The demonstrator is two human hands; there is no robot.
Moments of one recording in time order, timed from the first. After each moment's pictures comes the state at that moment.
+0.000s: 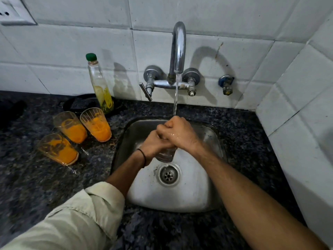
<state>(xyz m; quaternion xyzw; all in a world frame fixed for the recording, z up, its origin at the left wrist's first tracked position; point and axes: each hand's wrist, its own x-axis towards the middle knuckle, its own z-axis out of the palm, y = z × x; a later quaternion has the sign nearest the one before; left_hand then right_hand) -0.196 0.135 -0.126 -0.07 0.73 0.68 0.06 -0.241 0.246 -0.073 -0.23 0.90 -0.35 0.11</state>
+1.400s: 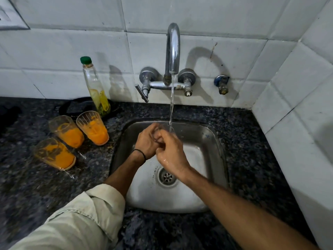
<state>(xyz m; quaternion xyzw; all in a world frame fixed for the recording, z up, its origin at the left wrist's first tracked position) -0.203 0.124 -0.137 -0.08 0.86 0.49 -0.07 -0.199 0.238 -0.133 -0.19 0.86 -0.47 0.06</state>
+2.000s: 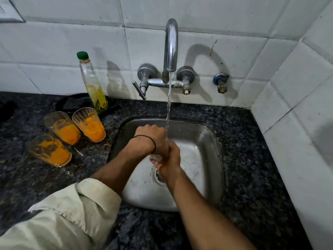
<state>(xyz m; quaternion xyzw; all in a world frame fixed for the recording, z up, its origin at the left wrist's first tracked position) -0.213 0.151 -0.075 -0.04 0.99 0.00 0.16 -0.201 0.223 -0.164 0.32 0.40 -0.81 0.28</state>
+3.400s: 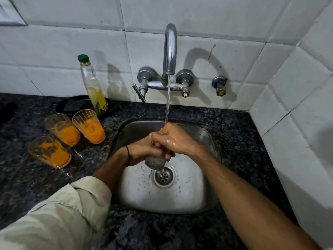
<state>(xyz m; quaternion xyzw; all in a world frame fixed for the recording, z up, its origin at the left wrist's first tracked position) -0.195 0.117 -0.121 0.05 0.71 0.67 0.21 -0.241 0.258 -0.081 -0.27 0.86 -0.38 0.21</state>
